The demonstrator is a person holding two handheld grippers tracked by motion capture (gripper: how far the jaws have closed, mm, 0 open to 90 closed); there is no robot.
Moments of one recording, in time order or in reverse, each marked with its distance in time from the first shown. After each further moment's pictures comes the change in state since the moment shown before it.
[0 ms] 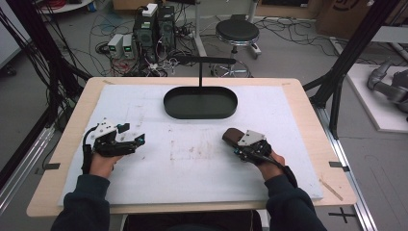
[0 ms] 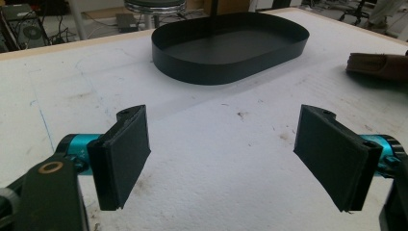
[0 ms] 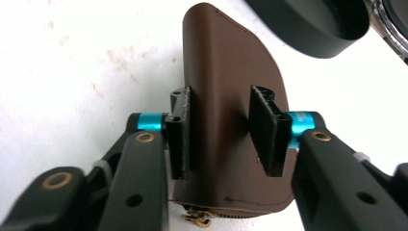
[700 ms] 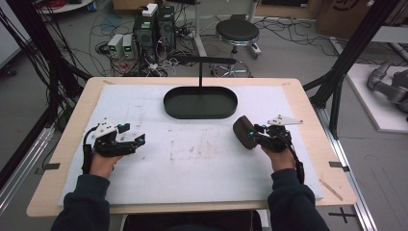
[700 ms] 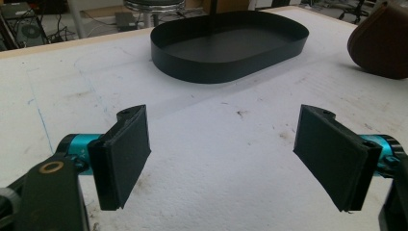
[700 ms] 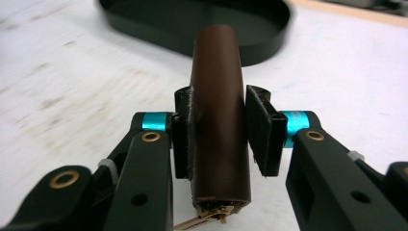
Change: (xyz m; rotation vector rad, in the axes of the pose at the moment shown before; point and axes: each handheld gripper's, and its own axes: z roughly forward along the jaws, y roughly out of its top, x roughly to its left) left arm 0.000 0.000 0.000 0.008 -0.001 0.003; right arm -0.058 -0.021 -0.020 -0.181 0.049 0.503
